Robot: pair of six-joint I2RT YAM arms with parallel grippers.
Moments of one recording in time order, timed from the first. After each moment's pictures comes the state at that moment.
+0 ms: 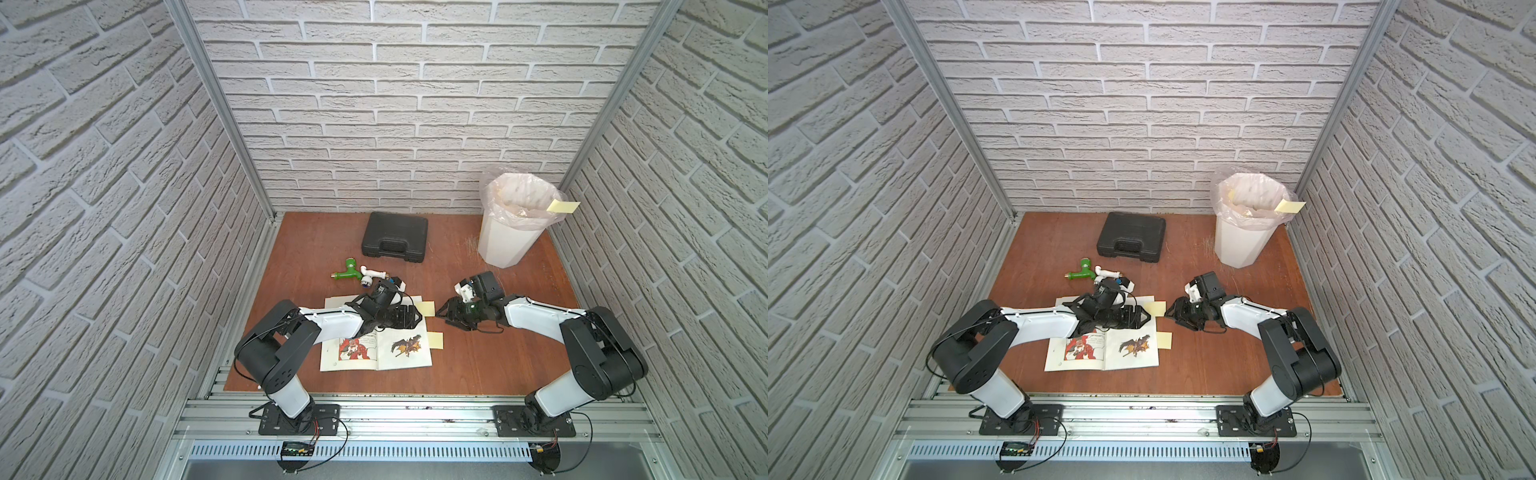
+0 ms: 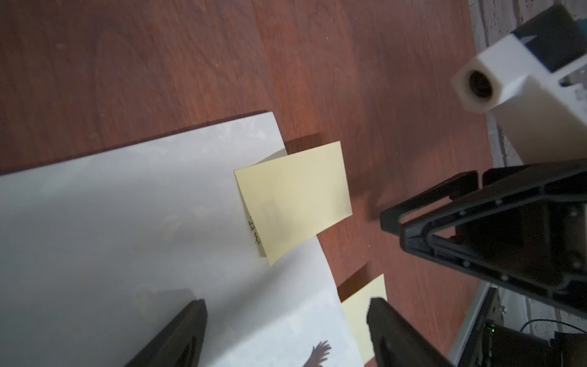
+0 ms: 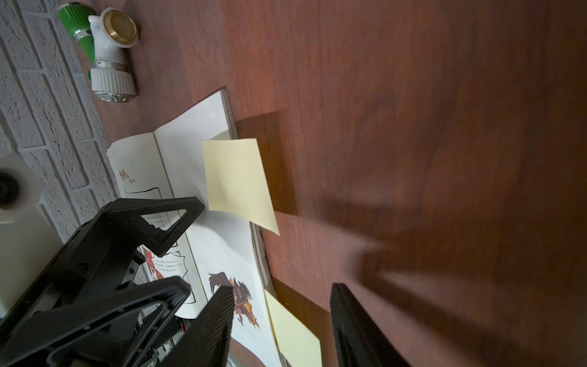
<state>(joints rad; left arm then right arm) -0.63 1.64 0.71 0.10 0.31 -0.63 0.33 1.59 0.70 -0.17 -0.55 0.80</state>
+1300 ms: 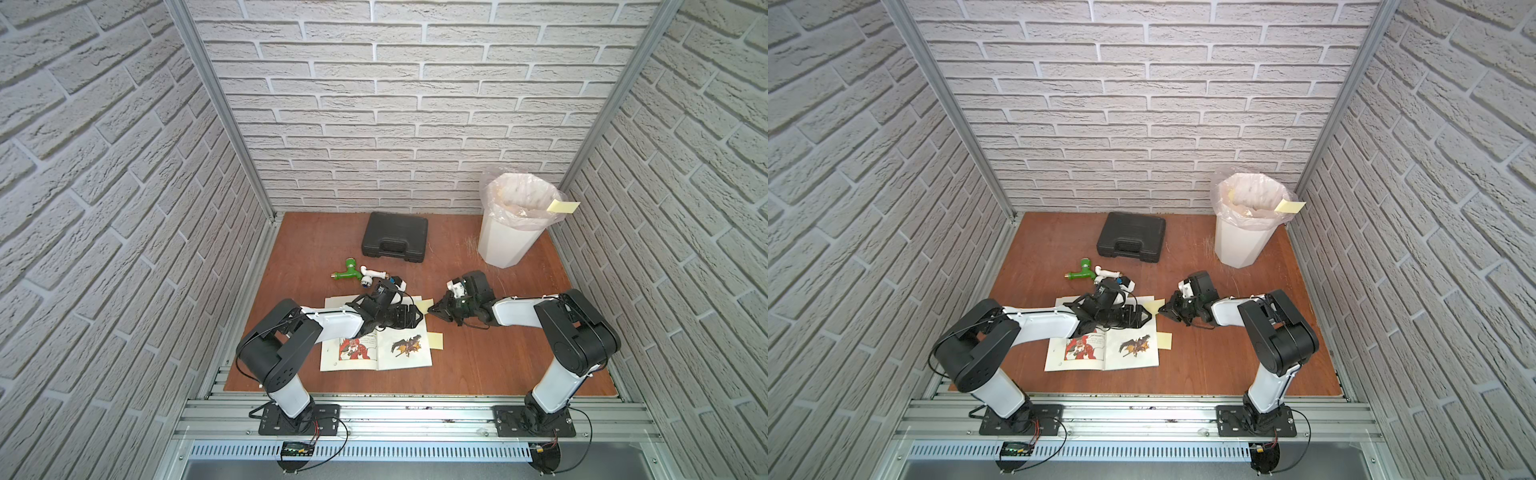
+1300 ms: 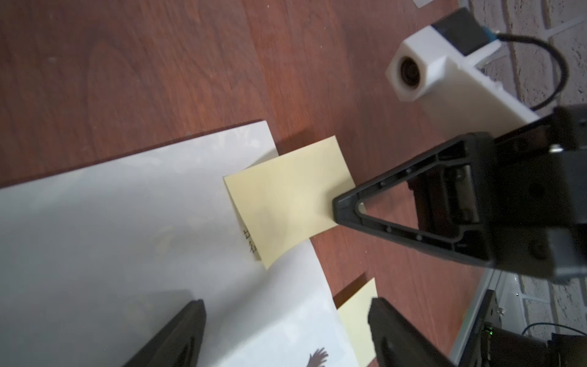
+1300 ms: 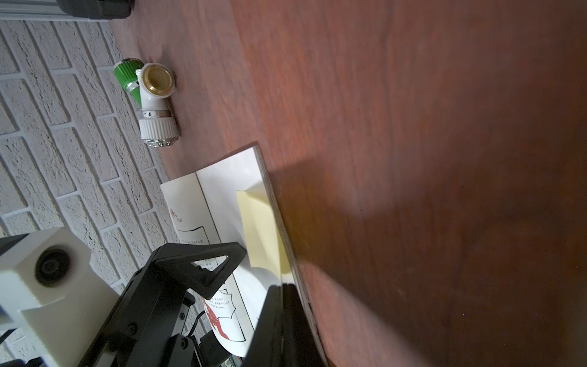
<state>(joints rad) -0.63 1.66 0.71 0.14 0.32 -0.63 0.35 1.73 0.70 0.16 -0.63 1.07</state>
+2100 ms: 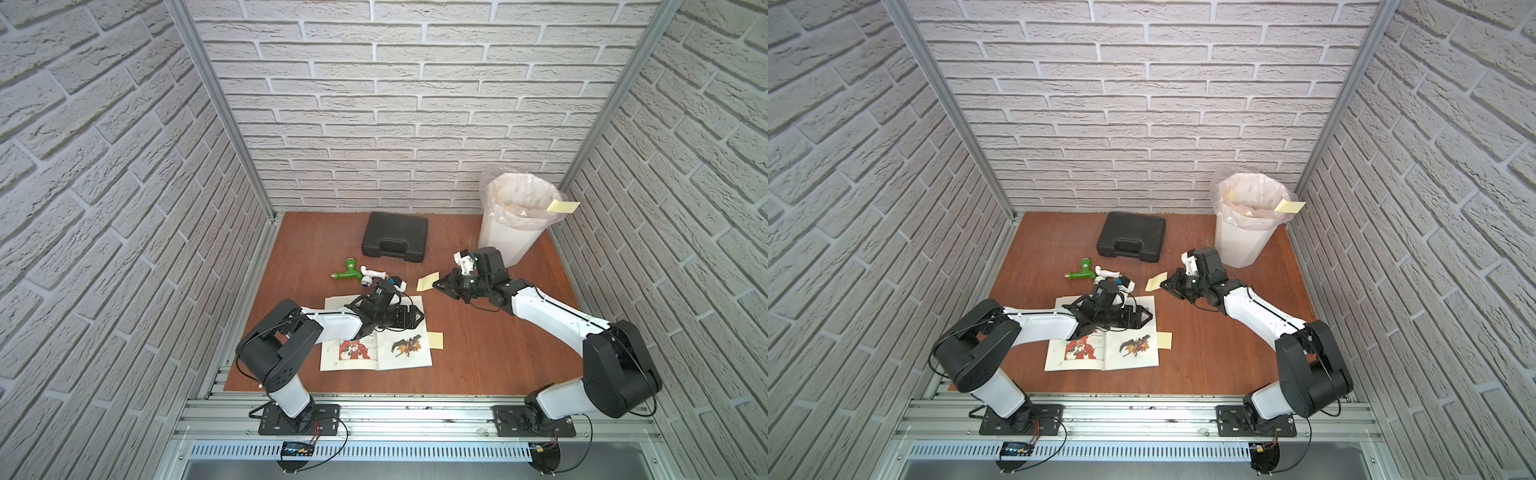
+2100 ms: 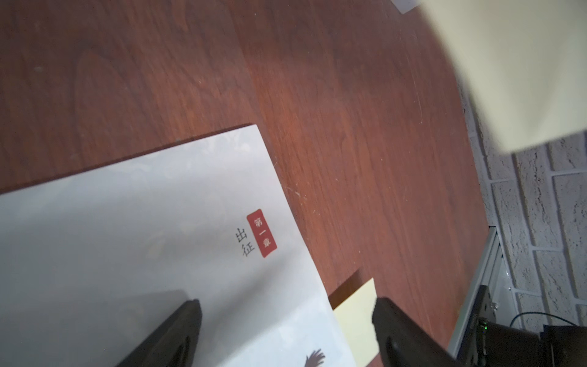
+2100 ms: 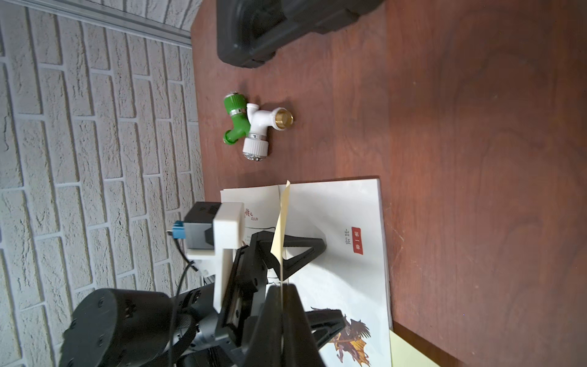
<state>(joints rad) -0.62 1.65 0.68 0.21 0.34 -0.63 0.33 1.44 0.93 -0.22 -0.52 0.91</state>
